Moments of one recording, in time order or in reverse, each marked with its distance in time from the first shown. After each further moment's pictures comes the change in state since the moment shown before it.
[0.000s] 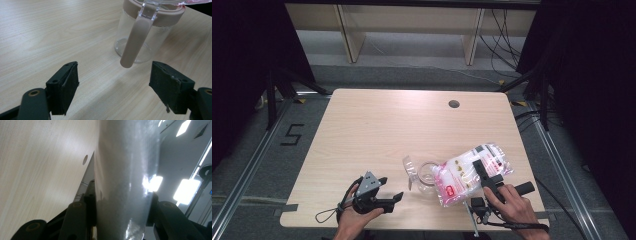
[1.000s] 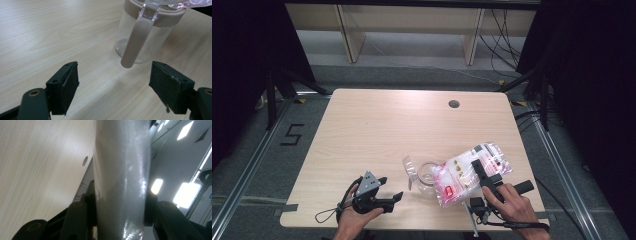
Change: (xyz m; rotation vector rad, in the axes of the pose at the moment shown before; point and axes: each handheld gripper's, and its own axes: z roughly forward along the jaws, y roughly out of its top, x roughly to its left) left arm 0.000 0.000 0.000 -0.003 0.004 -0.006; right arm -0.005 0.001 0.000 -0.016 0.015 -0.011
